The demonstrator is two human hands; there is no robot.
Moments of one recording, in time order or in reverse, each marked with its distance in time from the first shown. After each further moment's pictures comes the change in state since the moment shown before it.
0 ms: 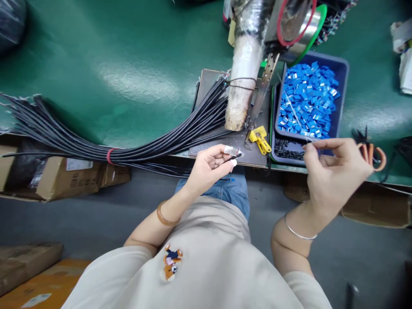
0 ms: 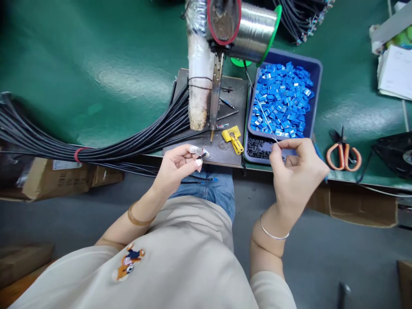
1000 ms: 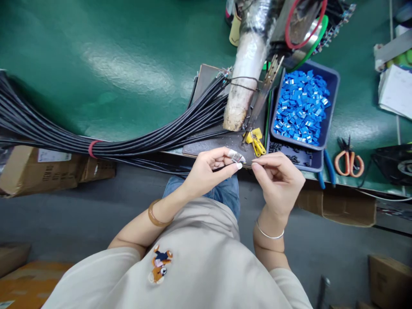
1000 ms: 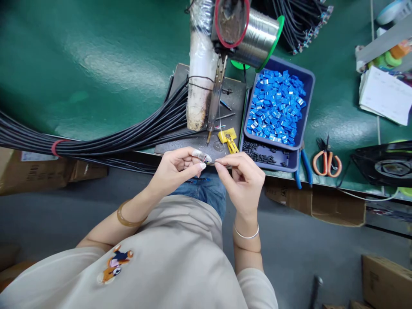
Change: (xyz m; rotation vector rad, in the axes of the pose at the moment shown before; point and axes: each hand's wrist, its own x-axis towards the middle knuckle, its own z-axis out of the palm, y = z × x) left_hand -0.004 -0.001 0.007 0.090 -0.127 0.010; right_hand -0.039 -0.044 0.026 0.531 -0.259 -0.075
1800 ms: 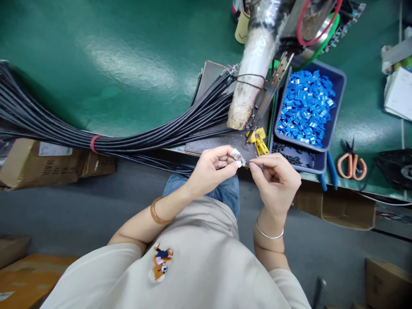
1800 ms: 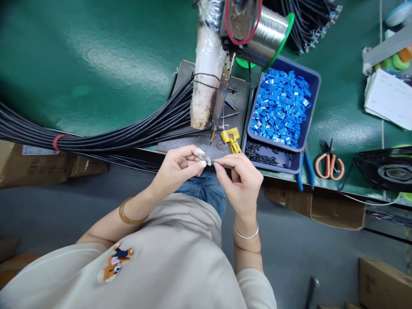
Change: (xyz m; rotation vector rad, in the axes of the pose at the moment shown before) left_hand 0.004 0.004 0.005 -0.147 0.015 -0.024; right_hand 0.000 0.001 0.003 -0.028 -0.057 -0.116
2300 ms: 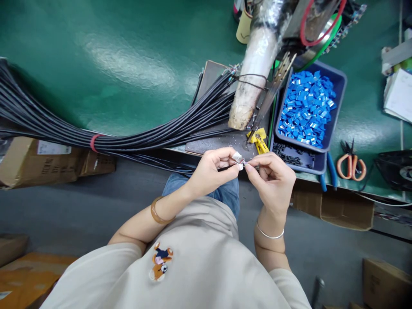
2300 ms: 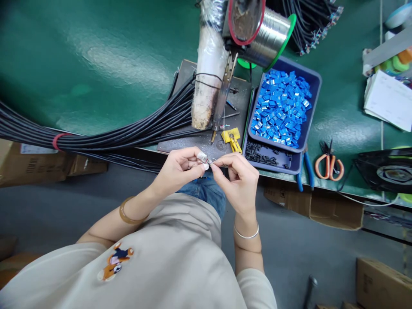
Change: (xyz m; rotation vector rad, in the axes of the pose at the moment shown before) left_hand -0.001 -0.003 -0.001 0.035 -0.049 0.031; right_hand 0.002 0.000 0.002 0.055 -0.094 0.084
